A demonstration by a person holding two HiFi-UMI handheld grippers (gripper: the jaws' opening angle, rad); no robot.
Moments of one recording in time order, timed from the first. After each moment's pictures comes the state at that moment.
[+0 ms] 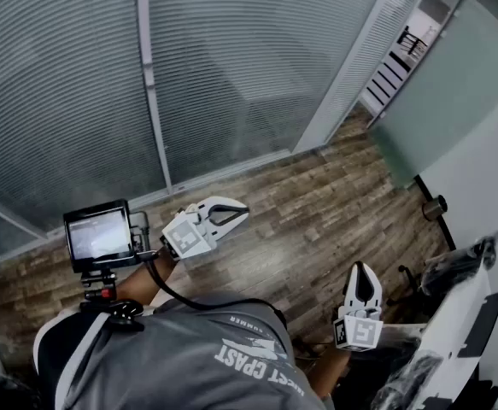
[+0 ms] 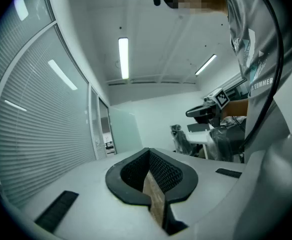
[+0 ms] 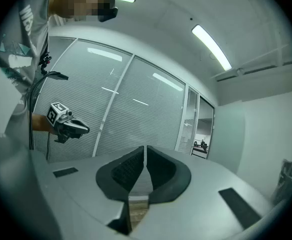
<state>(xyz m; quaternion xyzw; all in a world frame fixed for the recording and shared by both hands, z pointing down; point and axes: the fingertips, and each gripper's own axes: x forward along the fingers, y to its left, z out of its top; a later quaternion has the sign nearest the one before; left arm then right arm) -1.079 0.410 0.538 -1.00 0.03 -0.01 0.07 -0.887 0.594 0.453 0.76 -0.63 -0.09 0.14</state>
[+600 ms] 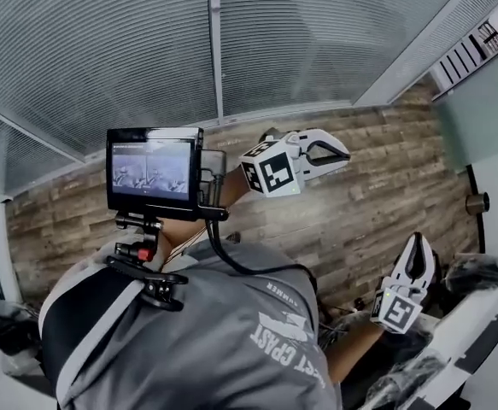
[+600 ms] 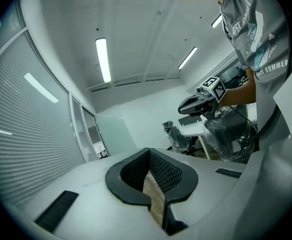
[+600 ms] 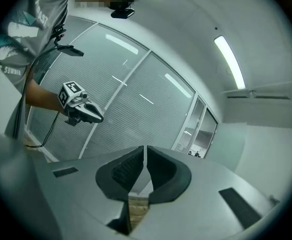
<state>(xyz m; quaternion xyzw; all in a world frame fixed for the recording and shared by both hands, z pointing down) -1.004 0.396 0.492 -0.96 -0.08 0.04 0.27 -0.892 0.565 0.452 0.77 -0.56 -0.20 0.24</state>
